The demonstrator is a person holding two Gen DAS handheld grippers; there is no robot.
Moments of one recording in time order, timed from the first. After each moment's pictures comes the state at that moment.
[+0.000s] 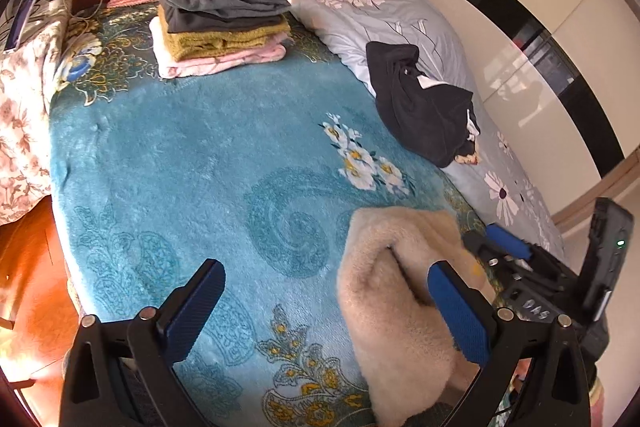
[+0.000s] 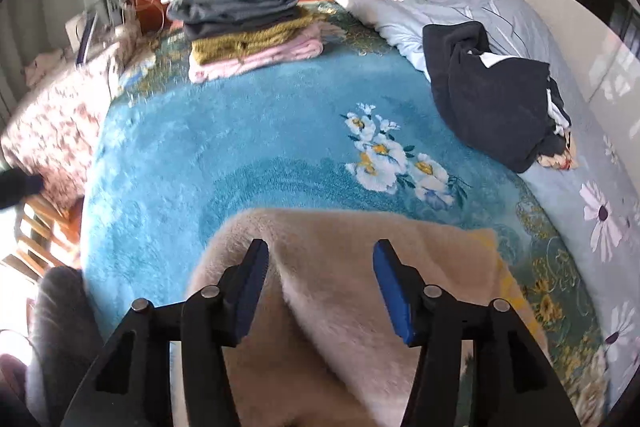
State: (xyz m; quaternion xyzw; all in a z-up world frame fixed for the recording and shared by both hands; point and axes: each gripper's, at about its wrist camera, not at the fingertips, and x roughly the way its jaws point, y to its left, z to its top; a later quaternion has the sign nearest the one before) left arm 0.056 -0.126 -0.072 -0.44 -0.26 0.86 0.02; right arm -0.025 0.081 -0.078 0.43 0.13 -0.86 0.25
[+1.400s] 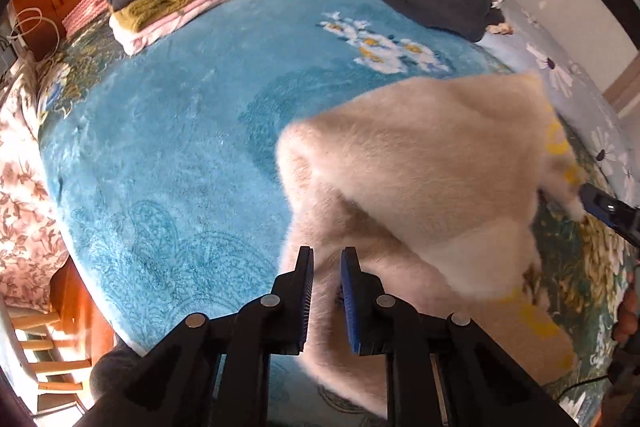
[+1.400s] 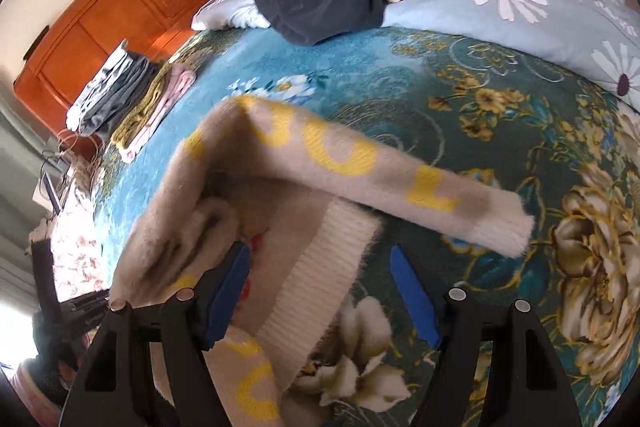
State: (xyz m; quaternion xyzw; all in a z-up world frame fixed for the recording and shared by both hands) left arm 0.054 -0.053 -0.143 -0.54 -0.08 0.84 0.02; right arm 0.004 0.253 -0.135 0.51 -0.12 -0.84 0.13
